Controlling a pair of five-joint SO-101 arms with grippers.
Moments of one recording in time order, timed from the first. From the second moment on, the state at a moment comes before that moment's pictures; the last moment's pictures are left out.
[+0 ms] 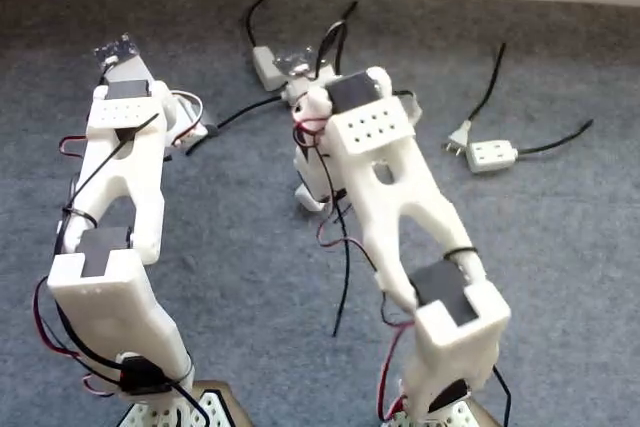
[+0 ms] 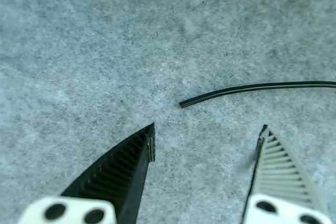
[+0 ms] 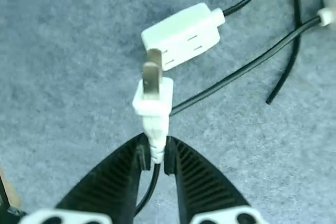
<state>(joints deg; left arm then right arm) -12.4 20.9 -2.8 64.3 27.5 -30.6 10.3 -16.2 98.8 9.5</state>
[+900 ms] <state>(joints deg) -12.4 20.9 -2.8 64.3 27.5 -0.5 -34.5 69.4 65.0 62.1</state>
